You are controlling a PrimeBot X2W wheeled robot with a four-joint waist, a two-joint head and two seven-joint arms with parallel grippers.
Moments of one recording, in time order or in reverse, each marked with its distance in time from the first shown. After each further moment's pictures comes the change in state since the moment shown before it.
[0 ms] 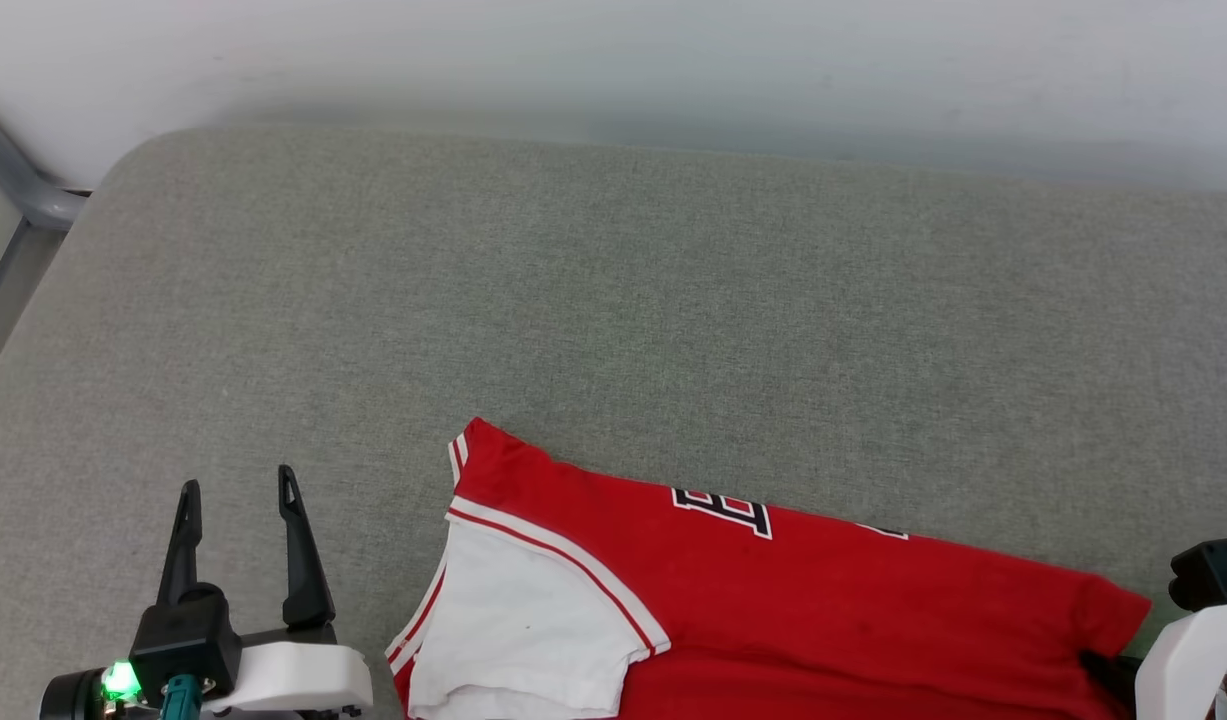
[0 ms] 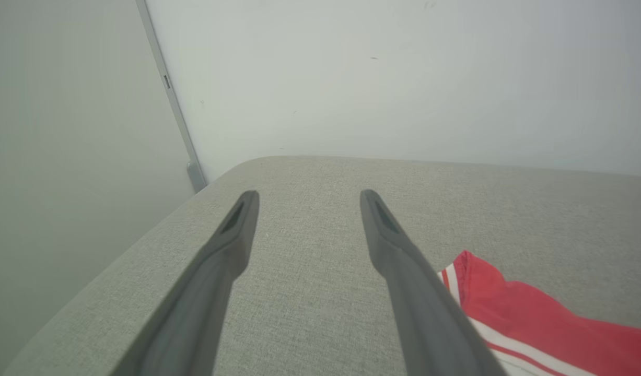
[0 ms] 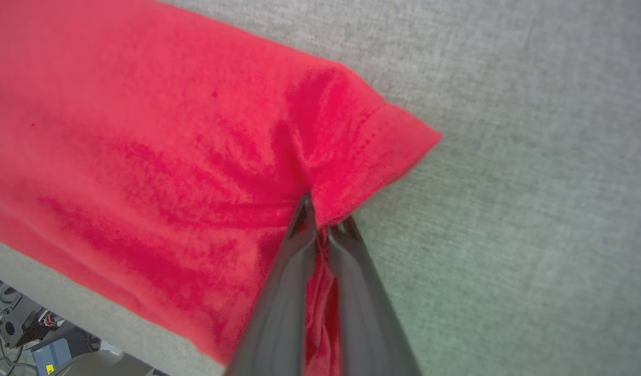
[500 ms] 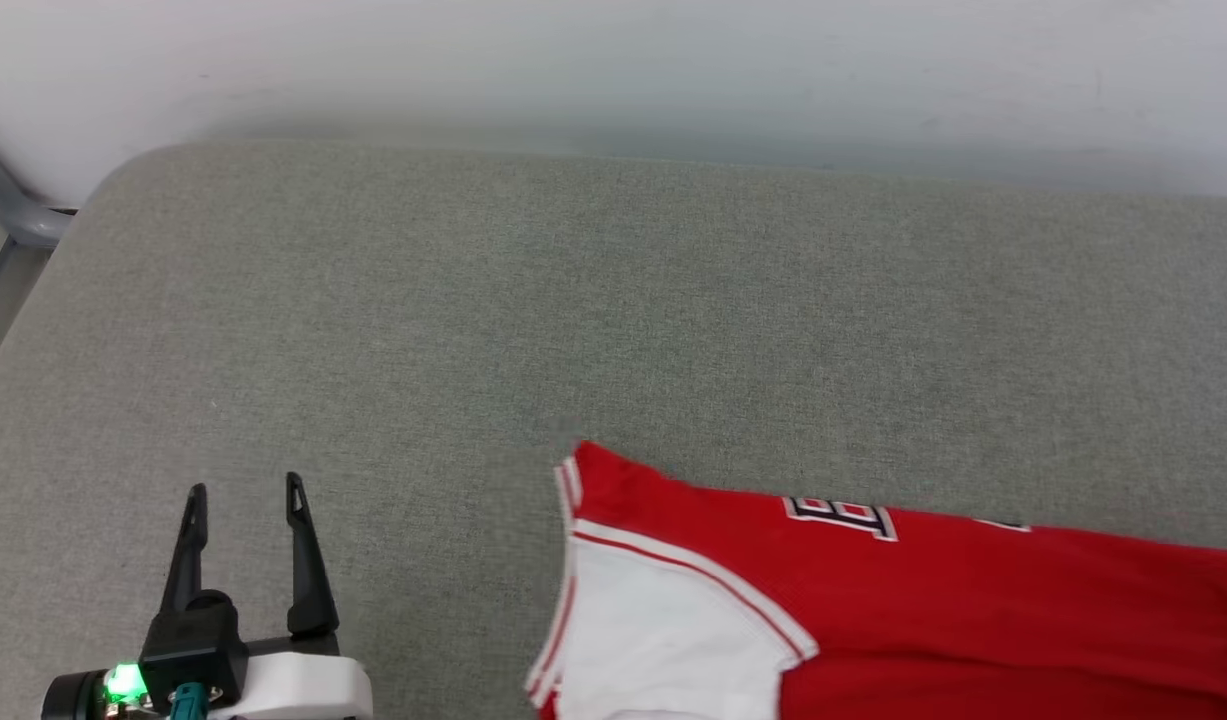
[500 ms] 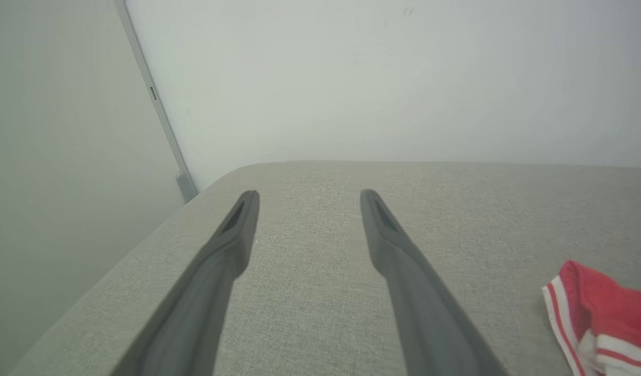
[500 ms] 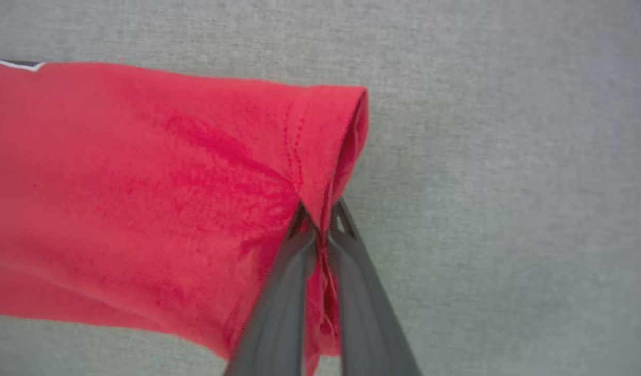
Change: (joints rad) left arm 0.018 -0.060 0.072 0.001 0.096 -0.080 0.000; right arm -0.020 -0.080 -0.166 0.080 0.017 0.002 -0.062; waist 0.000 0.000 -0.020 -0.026
